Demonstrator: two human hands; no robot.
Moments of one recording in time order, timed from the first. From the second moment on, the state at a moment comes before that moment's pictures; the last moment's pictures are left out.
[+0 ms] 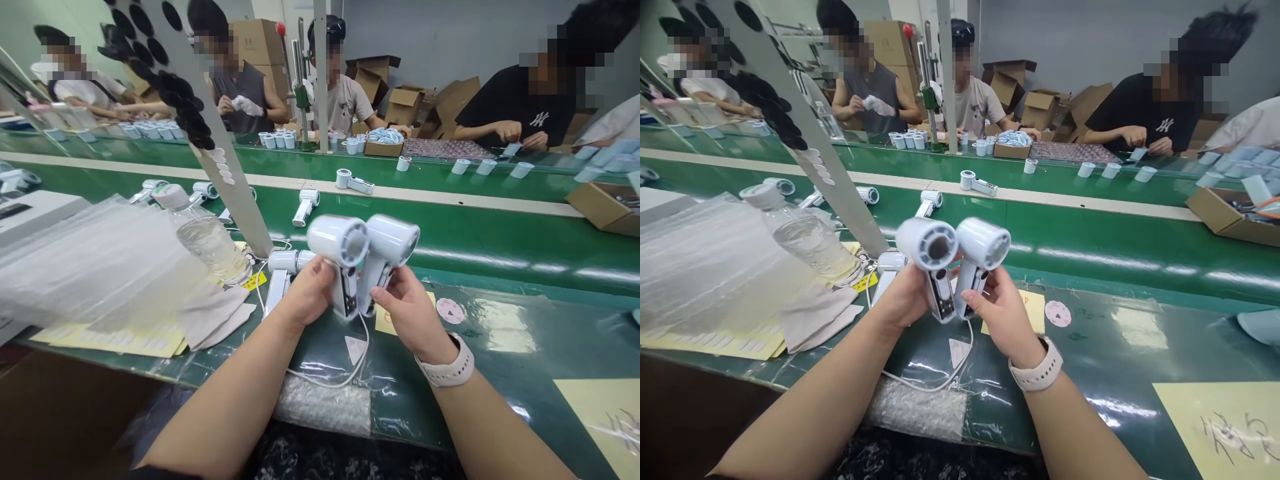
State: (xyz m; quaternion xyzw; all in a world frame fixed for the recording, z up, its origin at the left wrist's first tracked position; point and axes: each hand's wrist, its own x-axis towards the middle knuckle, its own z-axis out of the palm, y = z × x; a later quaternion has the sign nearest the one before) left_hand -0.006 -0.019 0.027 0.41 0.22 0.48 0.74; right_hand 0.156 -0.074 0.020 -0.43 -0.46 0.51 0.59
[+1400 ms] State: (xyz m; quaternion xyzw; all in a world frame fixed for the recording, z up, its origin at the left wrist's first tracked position) left_hand -0.004 -0.020 0.032 0.41 0.25 0.45 0.75; right_hand 0.155 -0.075 0.027 -0.43 -0.34 0.58 0.60
